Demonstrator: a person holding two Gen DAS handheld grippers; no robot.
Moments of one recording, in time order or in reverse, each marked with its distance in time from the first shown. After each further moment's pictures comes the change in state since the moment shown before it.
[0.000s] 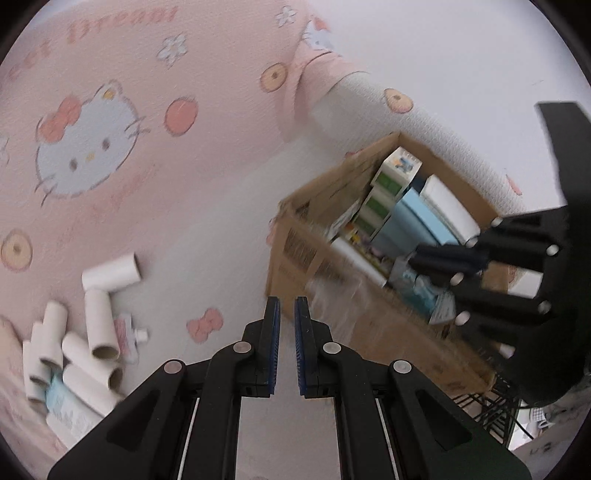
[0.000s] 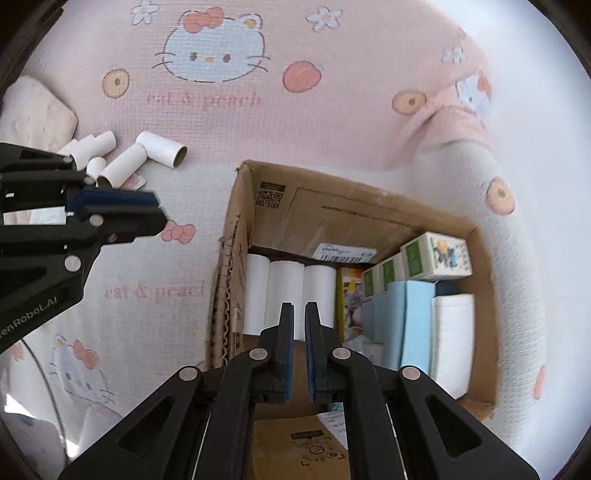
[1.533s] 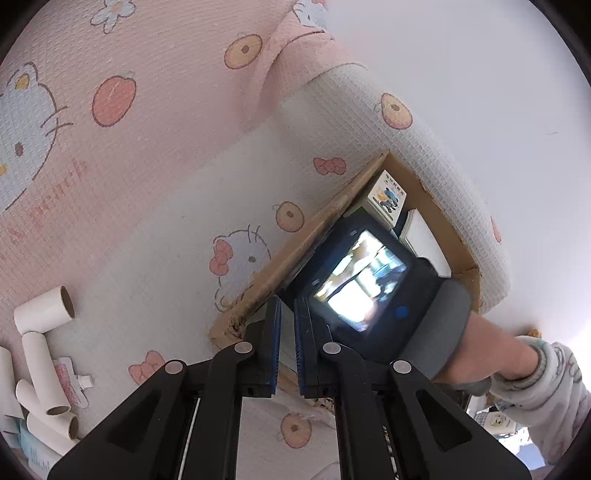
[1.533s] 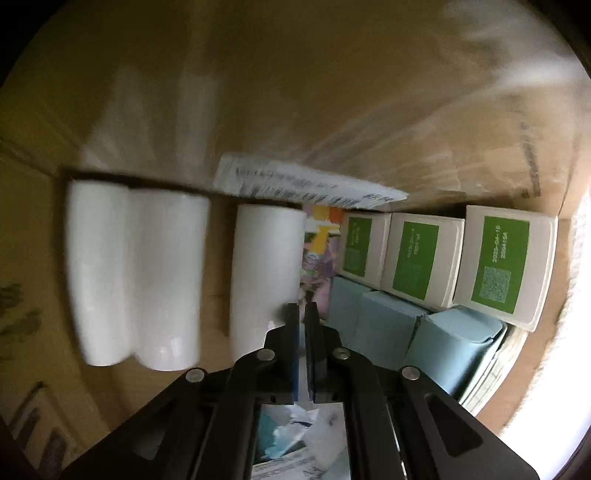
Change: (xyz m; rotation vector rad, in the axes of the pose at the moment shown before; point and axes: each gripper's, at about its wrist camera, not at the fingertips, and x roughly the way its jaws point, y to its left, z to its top) left arm 0.070 0.007 0.094 -0.060 0.146 -0.252; right arm 0.180 0.019 0.047 -0.092 0.507 -0.073
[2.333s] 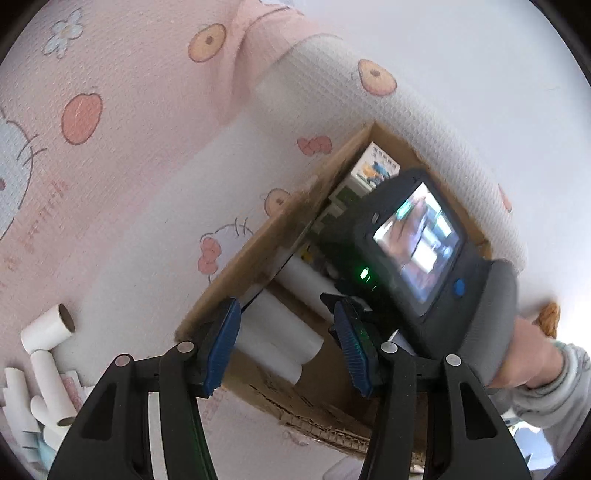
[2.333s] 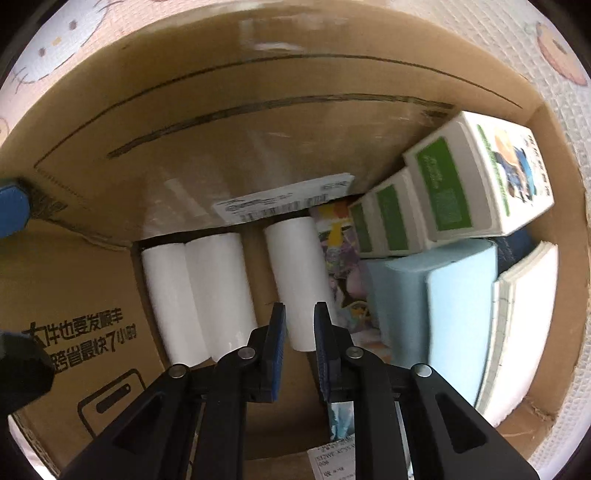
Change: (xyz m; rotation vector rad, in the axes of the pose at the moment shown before) left arm 0.013 -0.037 0.000 0.089 0.040 0.044; right arm 0.000 -0.081 -0.044 0.301 -0.098 0.317
